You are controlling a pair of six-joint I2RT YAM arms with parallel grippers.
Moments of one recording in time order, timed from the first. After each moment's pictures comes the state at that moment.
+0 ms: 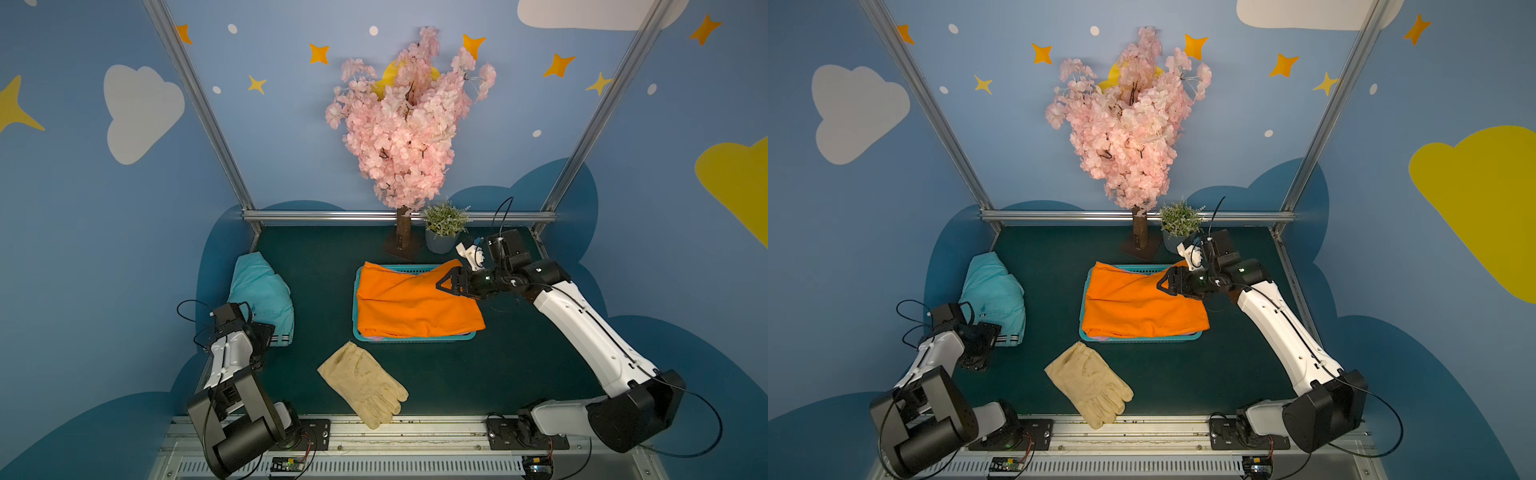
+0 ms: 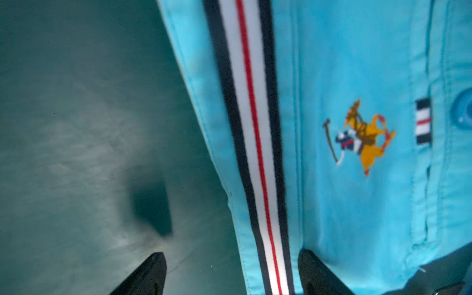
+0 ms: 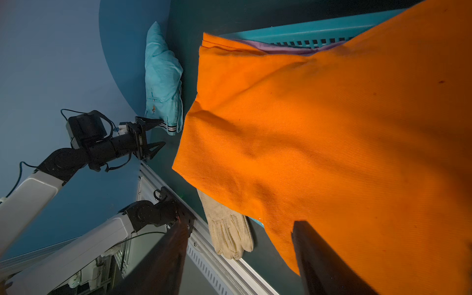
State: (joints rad) left arm 0.61 1.25 0.61 -0.58 0.13 -0.88; right arm 0.44 1.36 1.35 -0.89 -0.54 0.42
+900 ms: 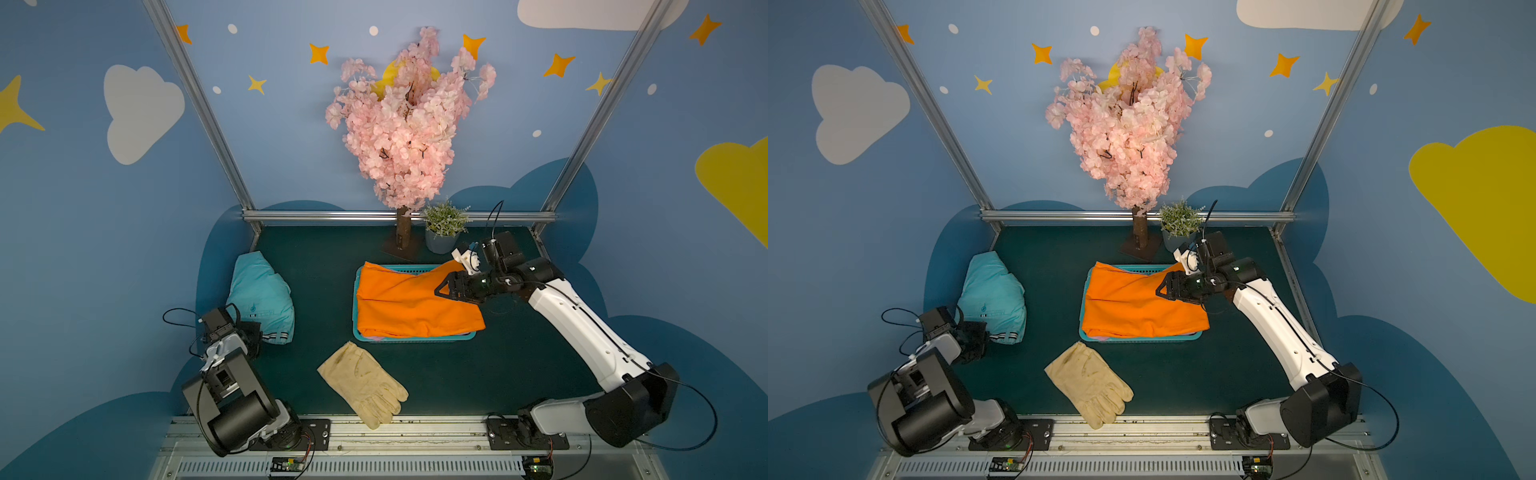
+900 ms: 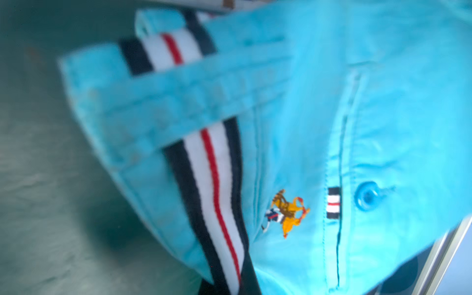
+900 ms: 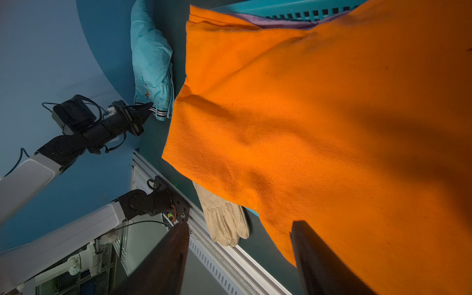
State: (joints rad) left arm 0.68 1.33 0.56 -0.26 0.27 -0.92; right arm 0.46 1.38 1.35 -0.94 -0.54 0.40
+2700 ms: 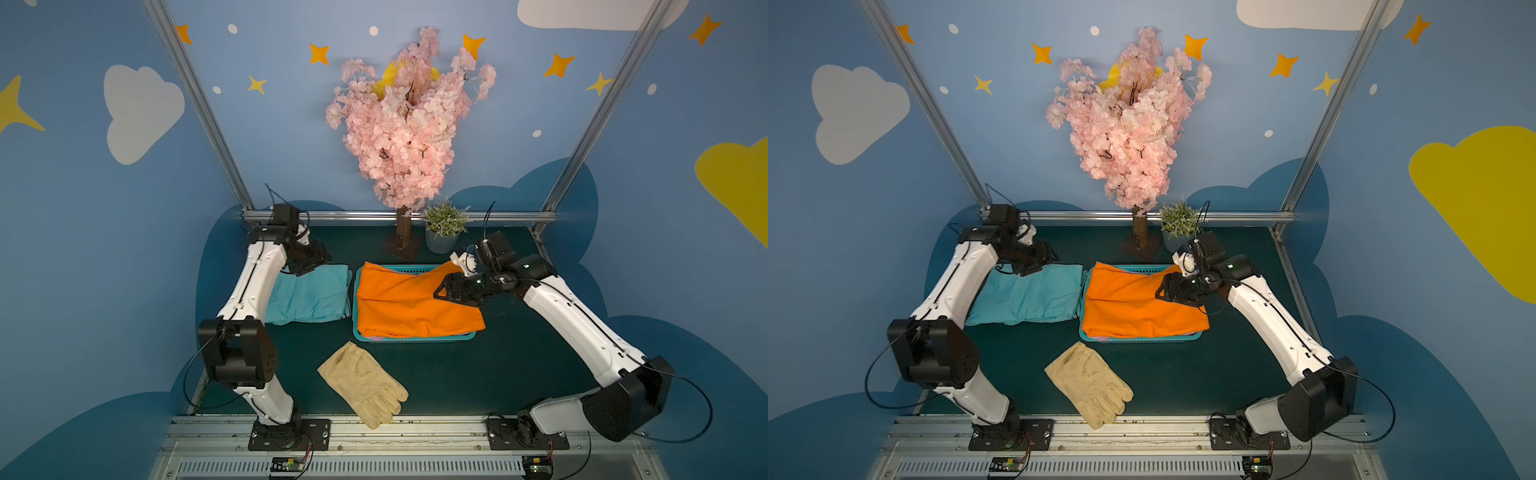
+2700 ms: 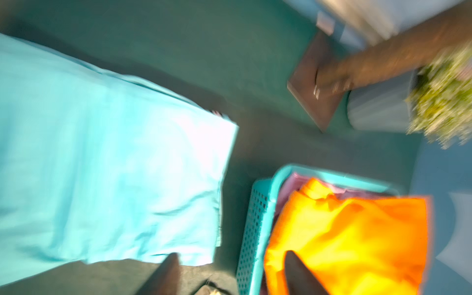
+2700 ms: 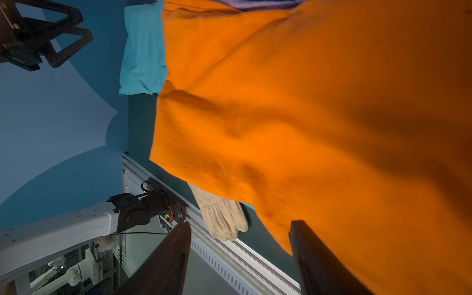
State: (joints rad) left arm 0.10 1.65 1.60 -1.03 0.35 -0.38; right arm 0.55 1.45 1.43 -0.98 -0.46 0.50
